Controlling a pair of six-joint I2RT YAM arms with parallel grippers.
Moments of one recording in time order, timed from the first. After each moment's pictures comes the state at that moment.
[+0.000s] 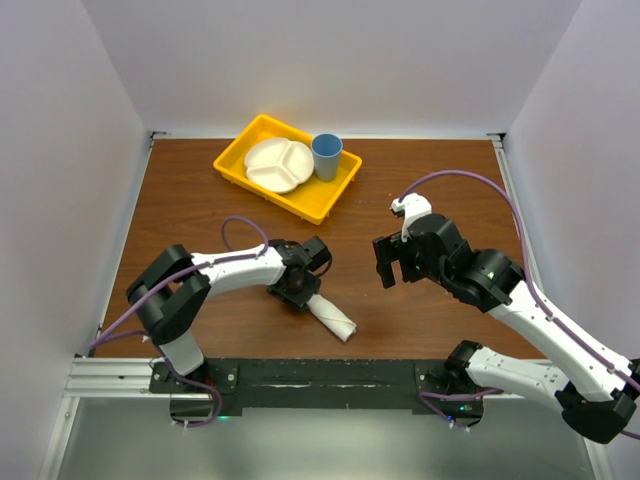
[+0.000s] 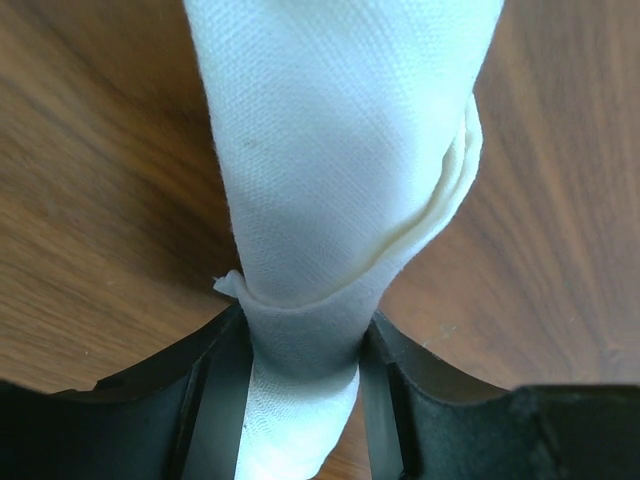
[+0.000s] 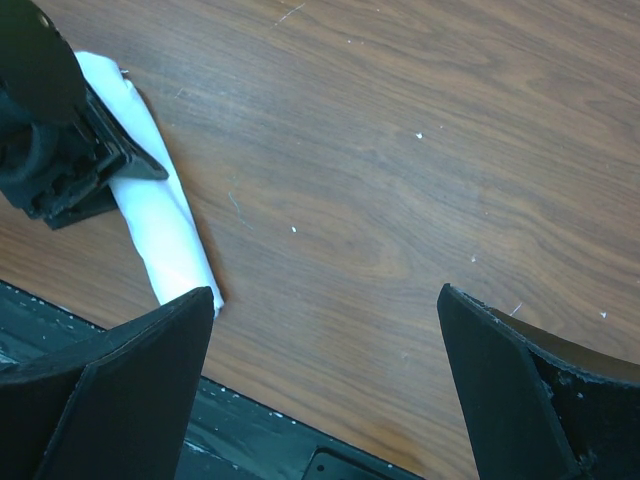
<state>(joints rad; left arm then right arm) -0.89 1.70 1.01 -0.75 -0.14 -1.93 0.79 0.94 1.09 -0.89 0.27 0.28</state>
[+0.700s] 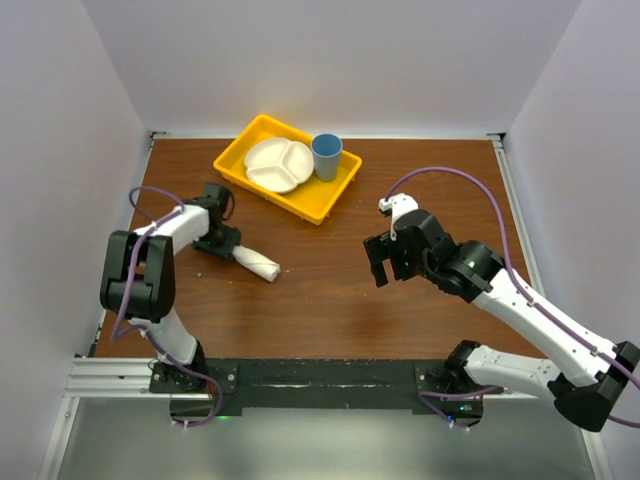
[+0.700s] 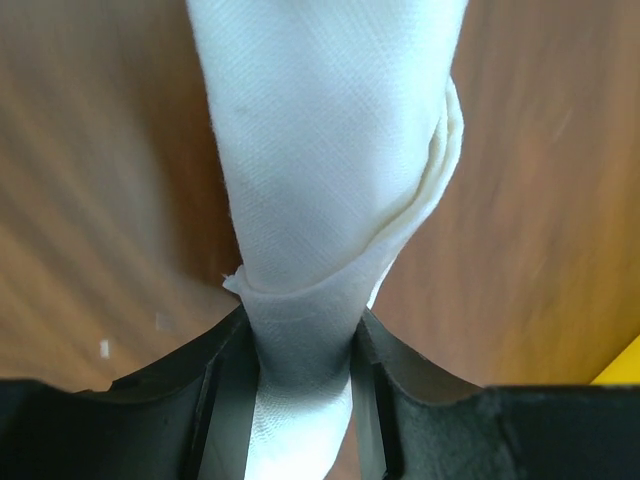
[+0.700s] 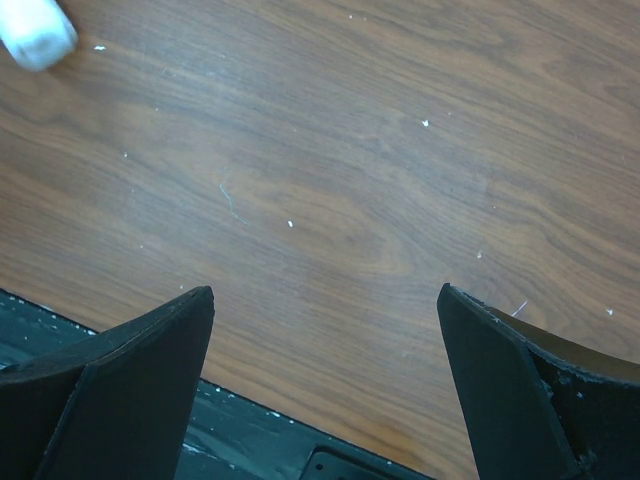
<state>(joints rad) -0.15 1.70 1.01 -0.66 -0.16 -1.40 0.79 1.03 1.09 -0.88 0.27 0.28</state>
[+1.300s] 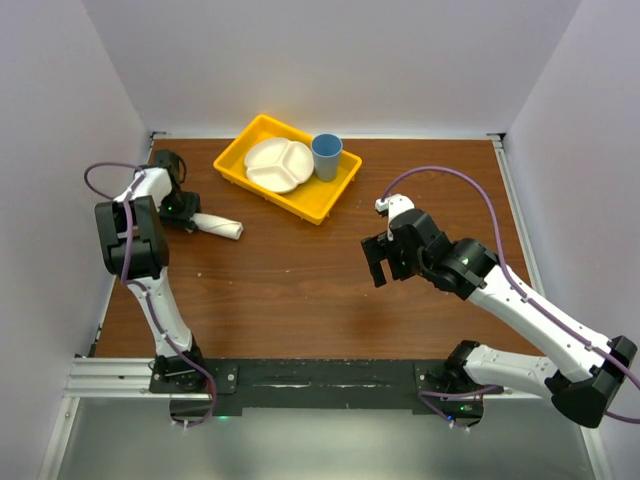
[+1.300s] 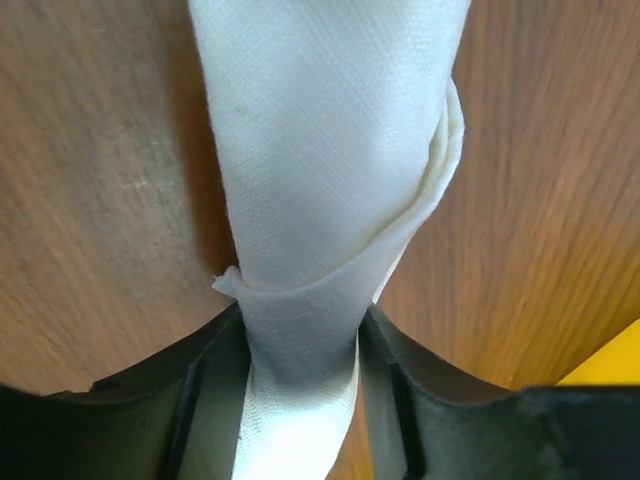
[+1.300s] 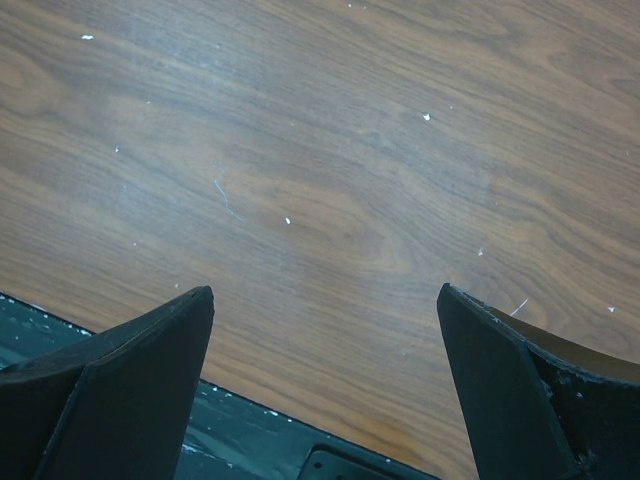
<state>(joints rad) 0.19 2.07 1.52 -0.80 -0.14 -1.31 0.79 1.06 1.09 -0.88 0.27 0.28</state>
